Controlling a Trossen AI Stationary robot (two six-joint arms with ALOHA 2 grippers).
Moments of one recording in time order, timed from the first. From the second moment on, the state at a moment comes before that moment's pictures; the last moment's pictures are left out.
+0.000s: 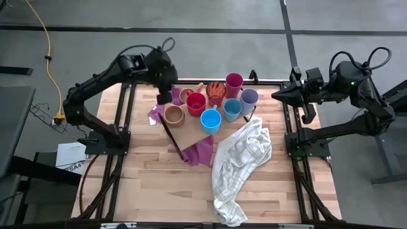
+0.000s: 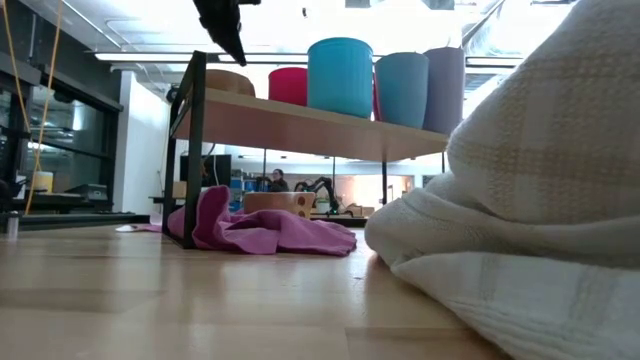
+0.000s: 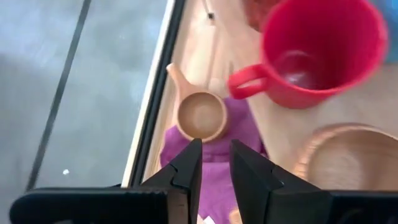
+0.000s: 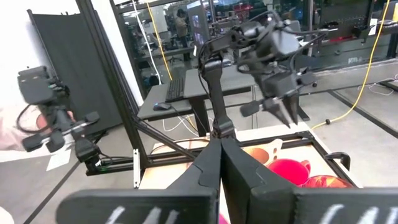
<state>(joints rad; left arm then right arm) 0.61 1.46 1.67 -1.20 -0.08 0.37 -0.11 0.88 1.51 -0.69 -0.17 0.15</state>
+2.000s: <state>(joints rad) 1.03 1.88 1.67 -1.05 0.24 0.49 -0.72 1.15 1.51 -0.44 -0.41 0.08</state>
